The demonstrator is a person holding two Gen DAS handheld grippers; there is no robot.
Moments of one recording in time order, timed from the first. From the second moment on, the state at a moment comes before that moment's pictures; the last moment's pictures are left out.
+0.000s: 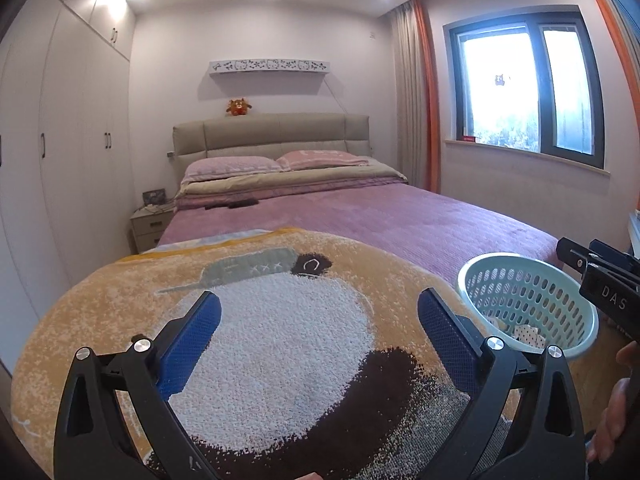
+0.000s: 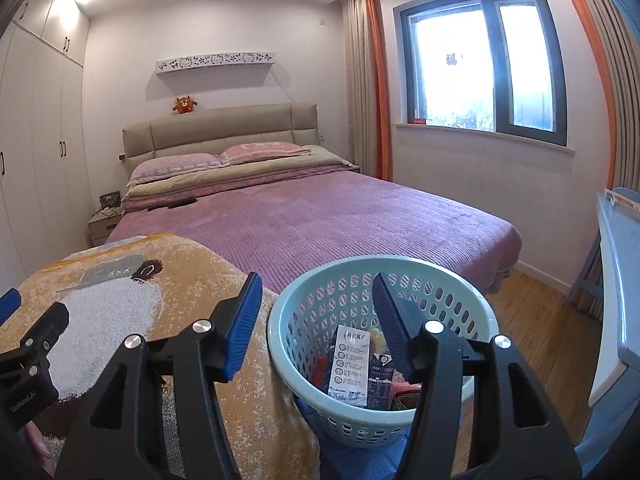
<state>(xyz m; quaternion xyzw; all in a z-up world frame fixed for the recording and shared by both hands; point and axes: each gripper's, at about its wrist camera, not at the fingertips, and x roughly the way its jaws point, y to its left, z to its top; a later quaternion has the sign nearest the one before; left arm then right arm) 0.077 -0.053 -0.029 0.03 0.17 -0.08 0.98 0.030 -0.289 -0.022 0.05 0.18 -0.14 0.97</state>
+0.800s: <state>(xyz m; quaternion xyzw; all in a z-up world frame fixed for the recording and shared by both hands) 0.081 -0.044 -0.032 0.00 0.19 -0.07 0.98 0.035 -0.282 -0.032 0.06 0.22 -0.13 0.96</state>
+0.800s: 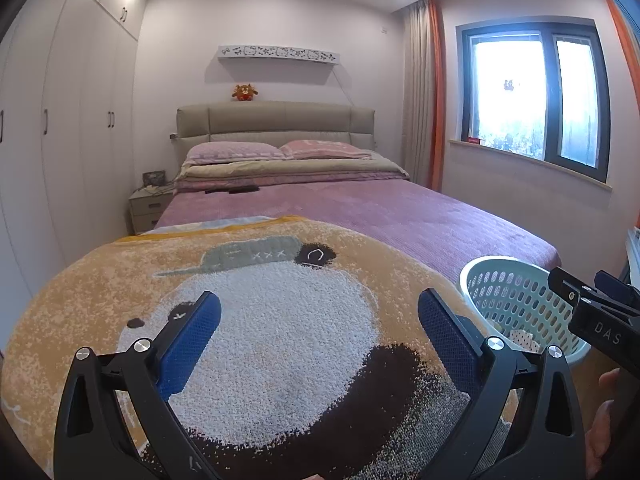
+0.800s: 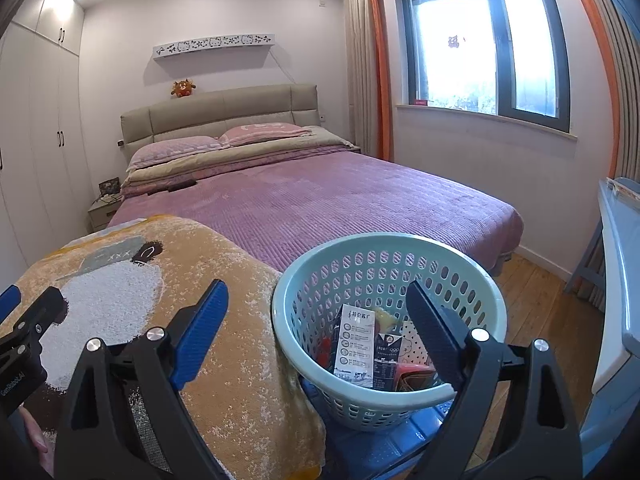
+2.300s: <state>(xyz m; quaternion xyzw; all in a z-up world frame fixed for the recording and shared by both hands) 0.083 -0.047 -0.034 -0.01 0.20 -0.08 0.98 0.032 -0.273 -0.031 0.05 0.22 -0.13 0.97</state>
